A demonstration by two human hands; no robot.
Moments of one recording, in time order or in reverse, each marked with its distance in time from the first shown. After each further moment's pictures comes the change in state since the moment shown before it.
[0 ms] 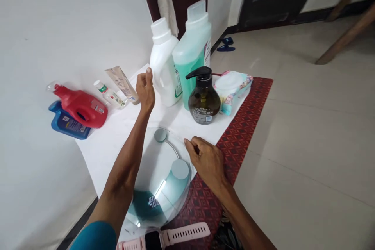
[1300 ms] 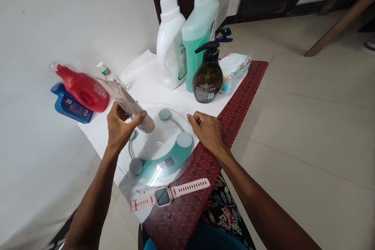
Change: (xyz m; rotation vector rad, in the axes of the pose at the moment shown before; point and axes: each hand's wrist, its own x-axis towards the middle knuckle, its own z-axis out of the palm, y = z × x) left_hand -0.122 0.064 -0.189 0.093 -0.250 -0.172; right_hand 0.006 -0.012 0.001 -0.056 -0.043 0.122
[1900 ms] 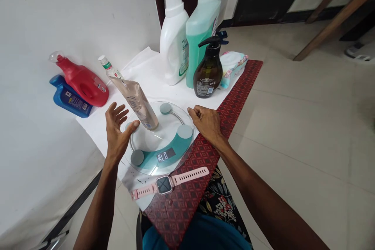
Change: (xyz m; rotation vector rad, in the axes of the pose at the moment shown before) left_hand -0.048 -0.036 -0.030 -0.081 0.073 -0.020; right_hand -0.002 -0.007 -0.002 -0.027 -0.010 0.024
